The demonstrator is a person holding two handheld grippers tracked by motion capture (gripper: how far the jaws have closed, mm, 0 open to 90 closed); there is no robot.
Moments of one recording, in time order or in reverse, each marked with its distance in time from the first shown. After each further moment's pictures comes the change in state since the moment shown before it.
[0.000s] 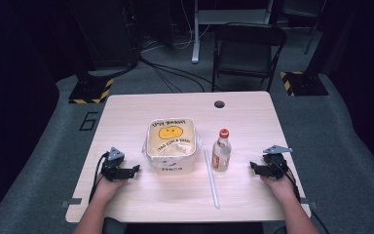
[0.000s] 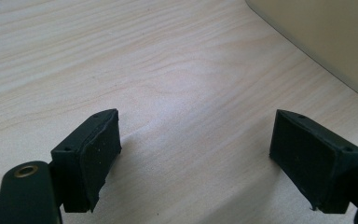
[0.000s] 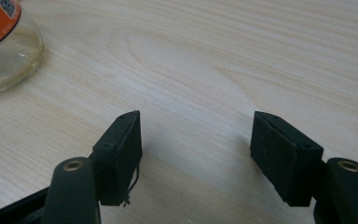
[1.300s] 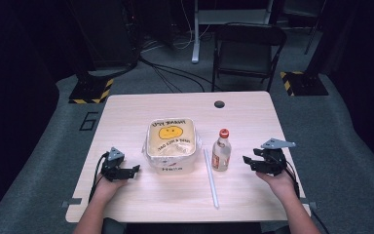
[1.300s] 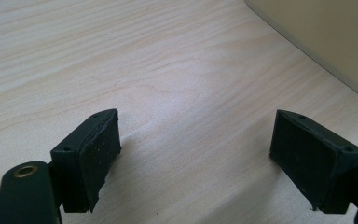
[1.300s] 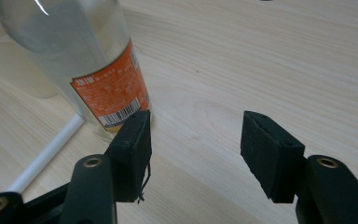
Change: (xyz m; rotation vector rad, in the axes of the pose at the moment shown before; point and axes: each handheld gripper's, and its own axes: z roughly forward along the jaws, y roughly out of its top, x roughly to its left) left arm 0.000 -0.001 0.001 -0.007 -0.002 -0.003; right arm 0.033 0.043 -0.049 -0.115 0.149 -0.046
